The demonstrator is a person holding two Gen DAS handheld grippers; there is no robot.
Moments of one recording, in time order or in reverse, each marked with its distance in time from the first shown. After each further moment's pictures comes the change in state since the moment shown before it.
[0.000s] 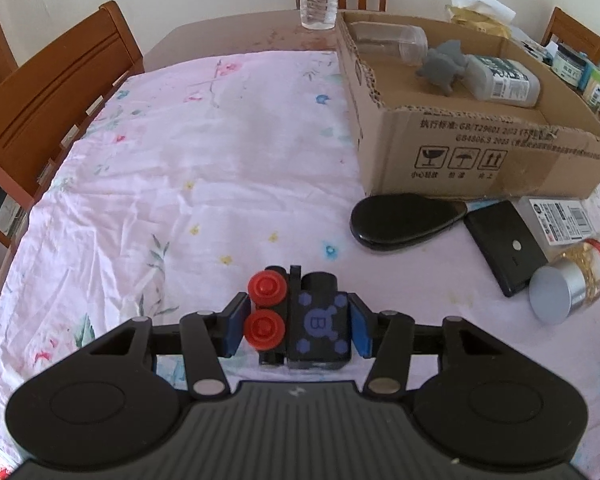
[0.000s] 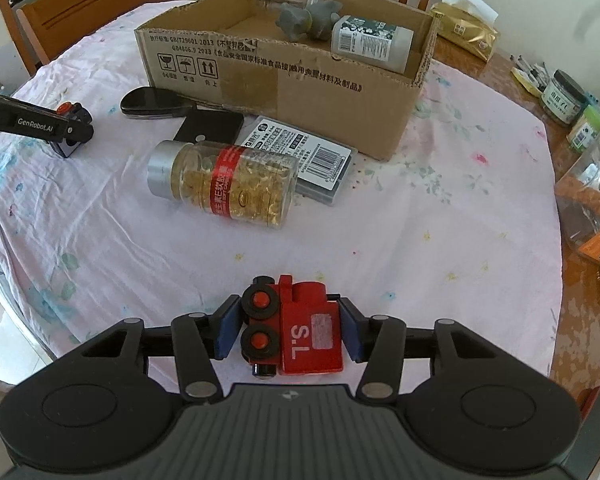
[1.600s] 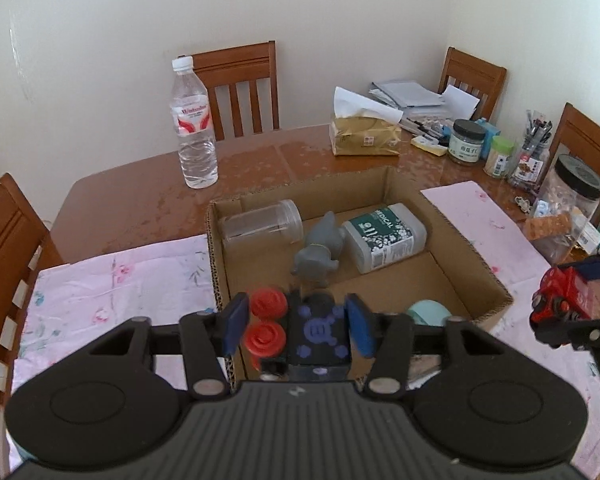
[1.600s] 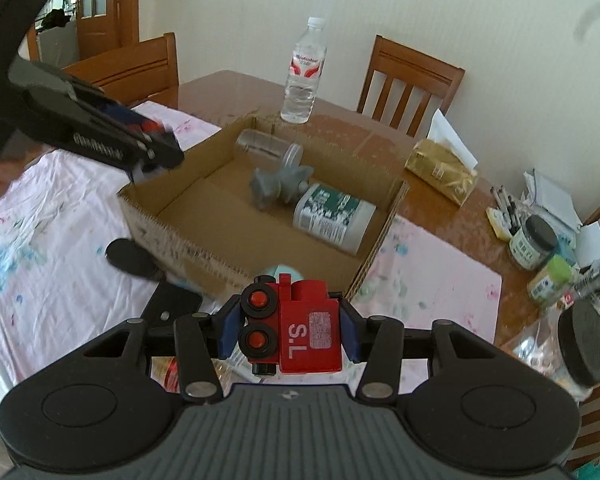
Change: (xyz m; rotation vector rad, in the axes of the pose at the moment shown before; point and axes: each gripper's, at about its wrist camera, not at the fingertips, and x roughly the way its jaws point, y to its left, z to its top) left arm -0.049 -0.064 0.131 0.223 -0.235 -0.208; right arm -0.063 -0.037 0.105 -0.125 -0.244 -0.033
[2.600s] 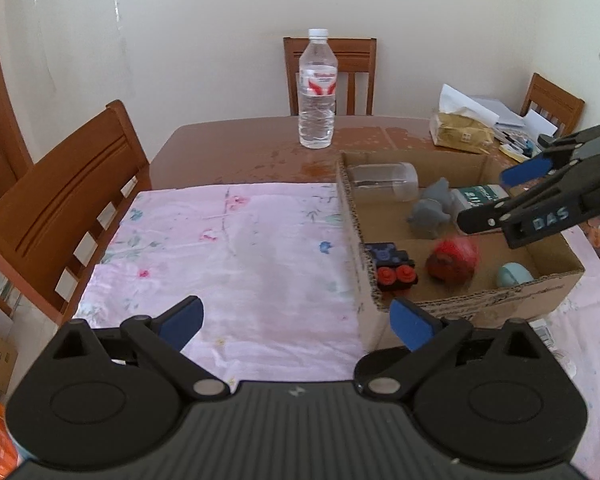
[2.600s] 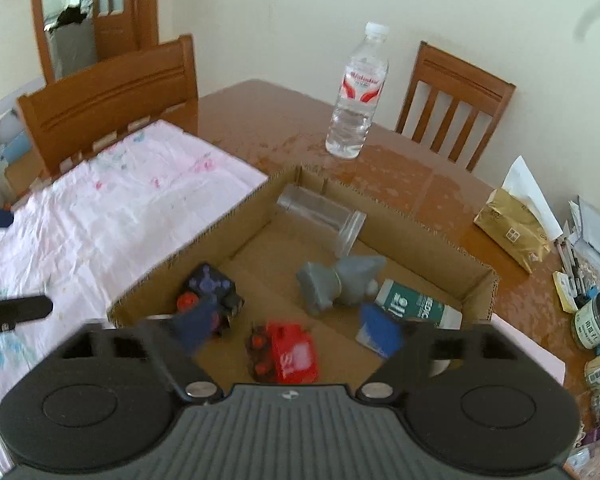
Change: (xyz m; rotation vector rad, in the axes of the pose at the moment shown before) left arm -0.042 0.067 -0.074 -0.192 -0.001 0.190; right arm 0.097 0.044 0.102 -0.013 -0.006 0.072
